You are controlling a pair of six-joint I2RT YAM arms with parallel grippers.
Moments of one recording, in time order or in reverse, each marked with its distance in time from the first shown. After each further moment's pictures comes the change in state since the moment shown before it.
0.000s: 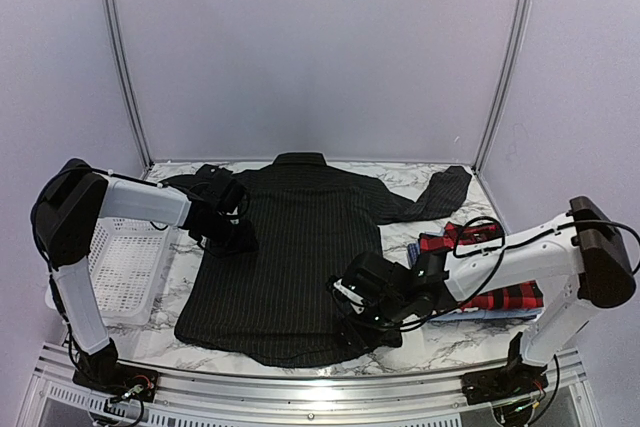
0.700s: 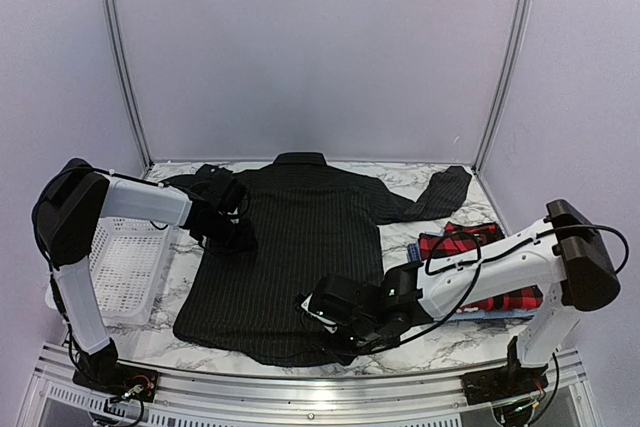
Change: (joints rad) left arm 0.000 0.008 0.008 0.001 -0.030 0.000; right arm 0.153 0.108 0.150 -0.053 0.115 -0.099
